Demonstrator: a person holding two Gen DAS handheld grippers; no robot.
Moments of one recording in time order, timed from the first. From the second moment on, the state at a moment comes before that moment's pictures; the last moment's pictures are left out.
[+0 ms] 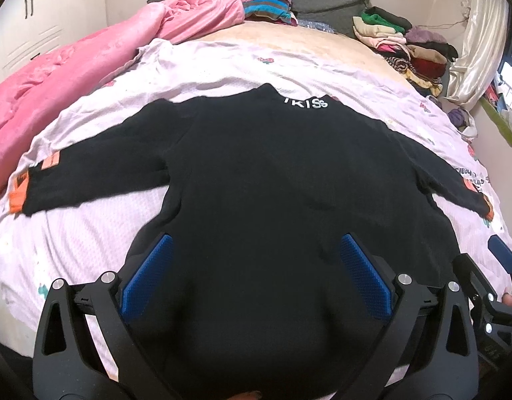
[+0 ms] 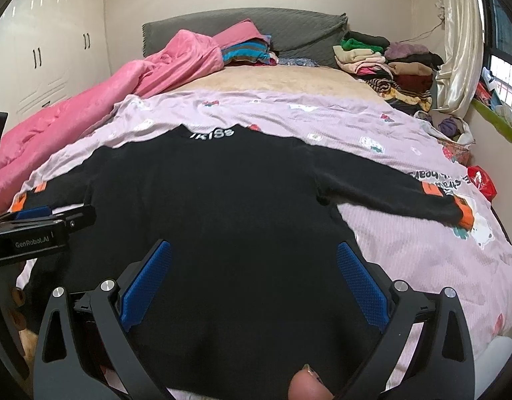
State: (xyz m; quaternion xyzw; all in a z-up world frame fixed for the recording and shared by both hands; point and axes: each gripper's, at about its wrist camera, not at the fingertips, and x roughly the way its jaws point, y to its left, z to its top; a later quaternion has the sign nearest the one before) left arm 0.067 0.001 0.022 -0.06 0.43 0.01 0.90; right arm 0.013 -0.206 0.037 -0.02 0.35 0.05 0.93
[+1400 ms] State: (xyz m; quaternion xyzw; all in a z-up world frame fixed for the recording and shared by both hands) left arm 0.186 -0.067 0.030 -0.03 0.44 -0.04 0.90; right arm 0.114 -0.375 0.026 0.11 0.37 -0.13 0.91
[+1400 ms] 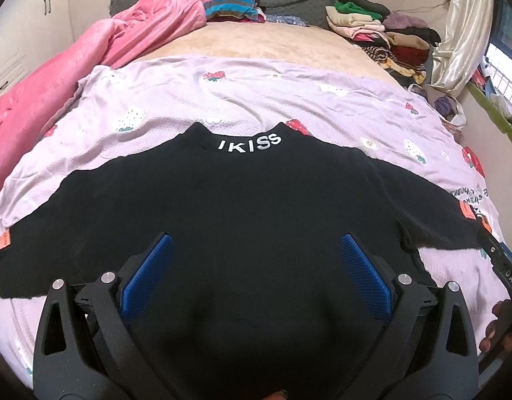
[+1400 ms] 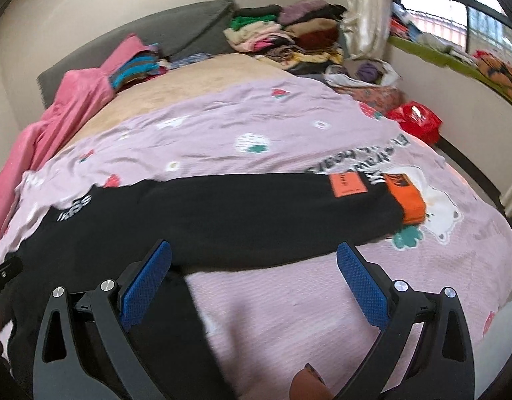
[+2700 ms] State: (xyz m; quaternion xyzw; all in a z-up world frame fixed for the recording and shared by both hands) left arm 0.244 -0.044 -0.003 -0.04 0.44 -0.03 0.89; right arm 0.144 -0.535 -0.023 0.29 0.31 -0.20 0.88
